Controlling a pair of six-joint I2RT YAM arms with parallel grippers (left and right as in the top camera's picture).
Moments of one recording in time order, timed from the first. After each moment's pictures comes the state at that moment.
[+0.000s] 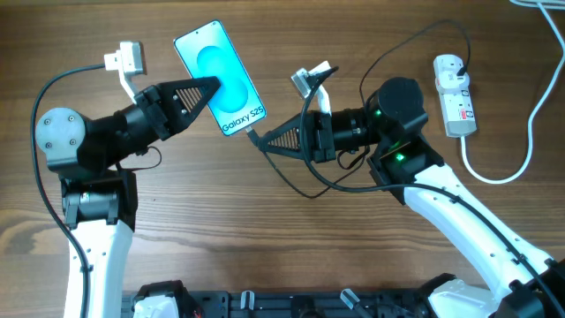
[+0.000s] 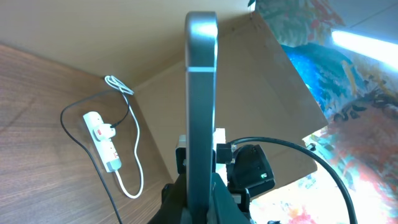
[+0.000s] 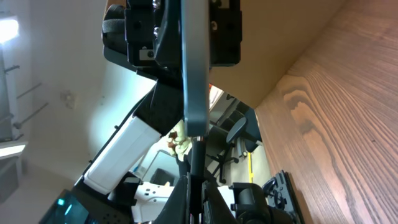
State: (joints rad) left arm 0.11 1.07 0.87 0.38 1.15 -1.23; right arm 0.50 1.41 0.95 0.57 -1.24 1.15
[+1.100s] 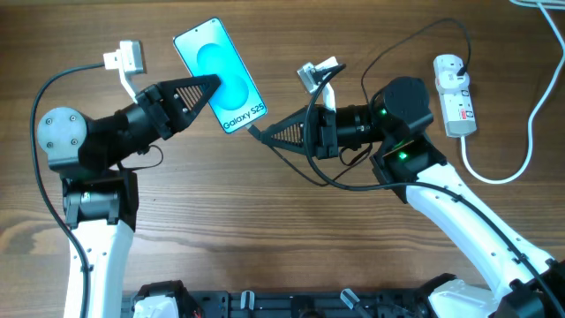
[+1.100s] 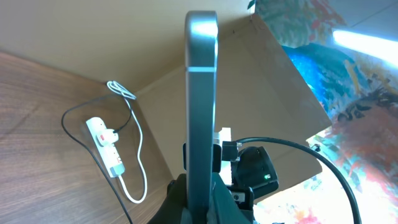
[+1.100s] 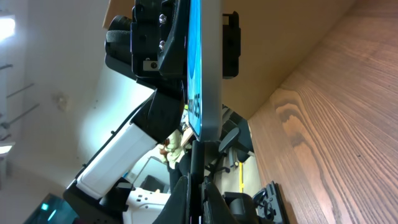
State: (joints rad) left arm 0.10 1.07 0.87 0.38 1.13 -1.20; right arm 0.47 1.41 0.95 0.60 -1.22 1.12
